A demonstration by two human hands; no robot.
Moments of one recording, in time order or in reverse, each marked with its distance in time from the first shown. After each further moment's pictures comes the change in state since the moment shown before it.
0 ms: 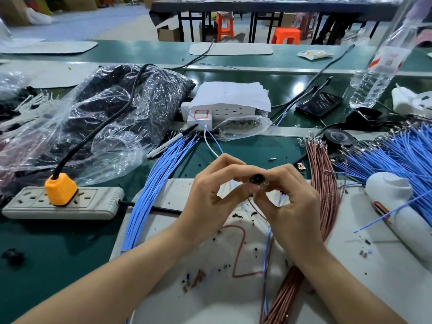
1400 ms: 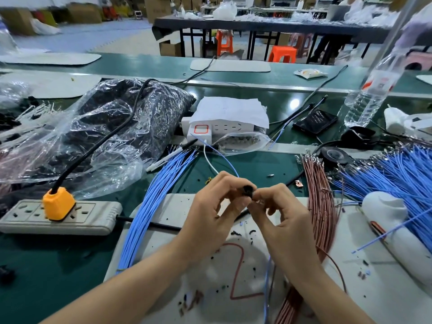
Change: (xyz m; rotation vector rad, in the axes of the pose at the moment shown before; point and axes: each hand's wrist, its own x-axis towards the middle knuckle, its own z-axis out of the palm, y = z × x) left_hand -0.001 -0.001 -0.002 0.089 0.034 -0.018; right_hand 0.000 -0.003 0.004 0.078 -0.088 0.118
